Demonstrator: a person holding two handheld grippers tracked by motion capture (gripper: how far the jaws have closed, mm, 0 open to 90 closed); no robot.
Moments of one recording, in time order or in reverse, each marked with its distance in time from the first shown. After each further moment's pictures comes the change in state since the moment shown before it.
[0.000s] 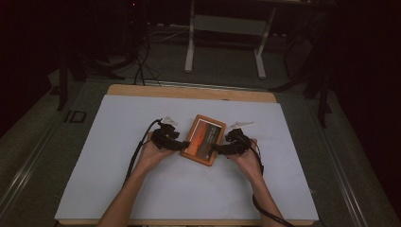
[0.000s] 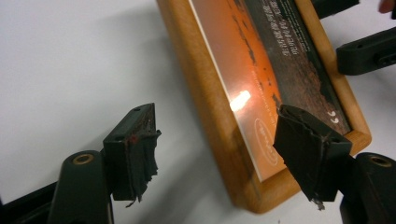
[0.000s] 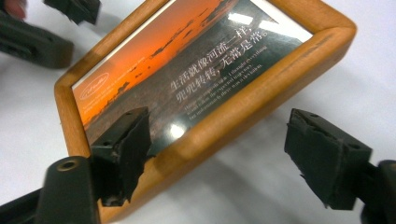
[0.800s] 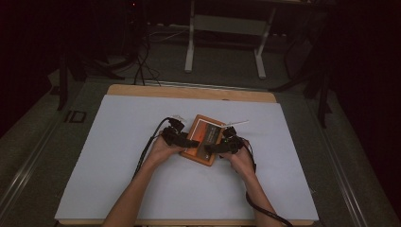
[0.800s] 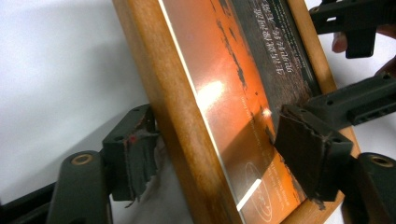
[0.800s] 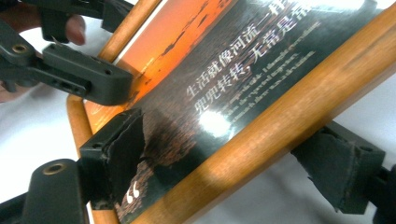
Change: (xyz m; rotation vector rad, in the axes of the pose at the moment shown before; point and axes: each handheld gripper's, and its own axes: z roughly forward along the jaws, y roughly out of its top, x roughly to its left) left arm 0.005 0.015 0.034 0.049 -0.123 -0.047; right arm -0.003 0.001 0.029 0.062 0.127 0.137
